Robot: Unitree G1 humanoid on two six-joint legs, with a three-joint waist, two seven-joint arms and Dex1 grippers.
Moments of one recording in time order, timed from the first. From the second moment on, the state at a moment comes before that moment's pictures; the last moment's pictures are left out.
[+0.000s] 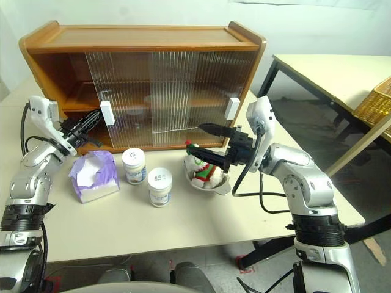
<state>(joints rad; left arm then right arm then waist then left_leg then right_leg) -0.45 0.39 0.15 0.16 -0.34 0.17 -0.58 -0.37 -0.65 -0.11 -0.12 0.62 0.48 1.07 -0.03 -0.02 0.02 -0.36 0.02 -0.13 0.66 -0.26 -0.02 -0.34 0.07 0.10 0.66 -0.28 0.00</state>
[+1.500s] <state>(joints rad) -0.67 0.25 0.02 0.38 -0.28 0.11 -0.67 -0.33 -0.65 -0.11 -0.14 0.62 0.46 1.05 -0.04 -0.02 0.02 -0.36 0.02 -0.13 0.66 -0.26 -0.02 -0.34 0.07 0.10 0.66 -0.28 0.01</state>
